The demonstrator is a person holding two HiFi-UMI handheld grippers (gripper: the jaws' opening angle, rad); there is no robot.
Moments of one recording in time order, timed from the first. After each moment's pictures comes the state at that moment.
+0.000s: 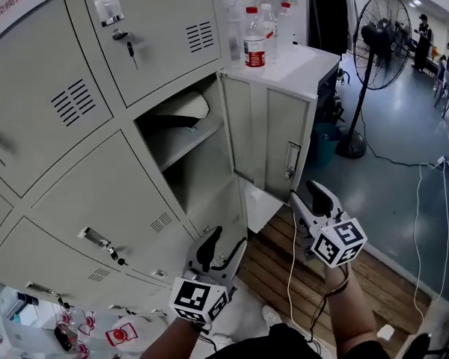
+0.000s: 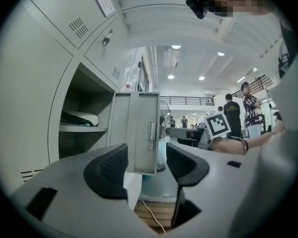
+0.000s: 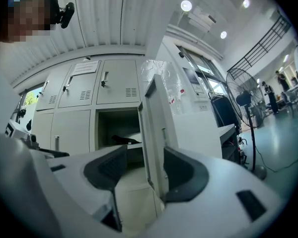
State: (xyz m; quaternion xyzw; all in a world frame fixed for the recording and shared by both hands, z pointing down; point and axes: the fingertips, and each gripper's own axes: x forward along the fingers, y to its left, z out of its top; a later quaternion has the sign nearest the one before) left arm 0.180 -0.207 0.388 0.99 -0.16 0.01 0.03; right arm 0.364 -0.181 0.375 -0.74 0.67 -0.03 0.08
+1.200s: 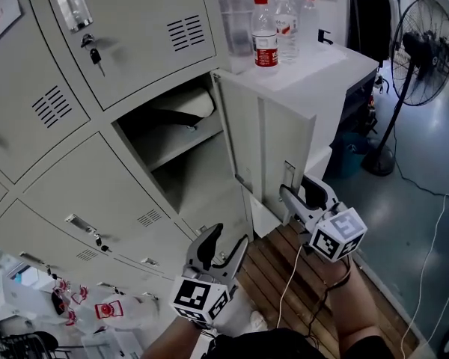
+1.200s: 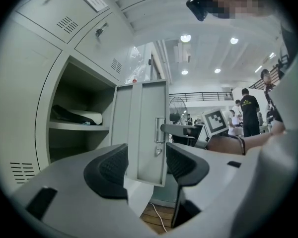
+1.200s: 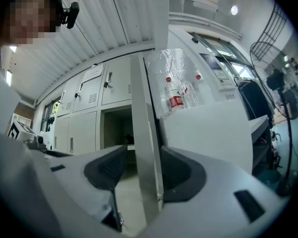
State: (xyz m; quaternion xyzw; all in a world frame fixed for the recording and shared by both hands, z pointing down) left arm 0.265 -0.220 0.398 0.96 -0.27 0.02 0.03; right arm 0.425 -0.247 0.378 -0.62 0.78 -0.03 0.08
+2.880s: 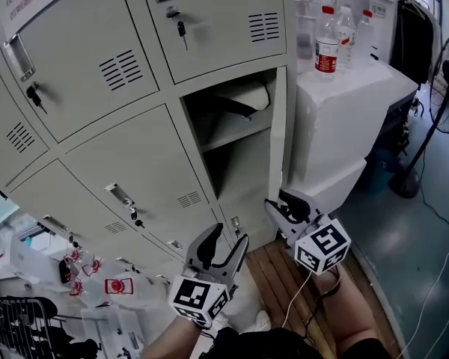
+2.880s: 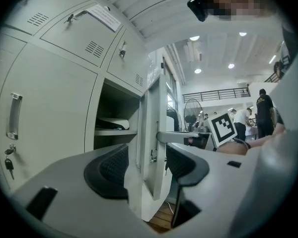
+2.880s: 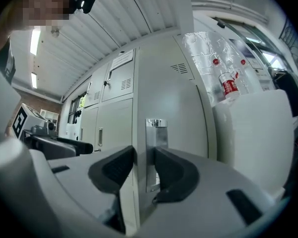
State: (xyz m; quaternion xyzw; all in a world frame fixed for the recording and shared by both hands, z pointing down) left arm 0.160 -0.226 0.385 0.93 -0.37 0.01 0.03; right arm 0.261 -0.271 0.378 -0.50 0.87 0.00 0.02
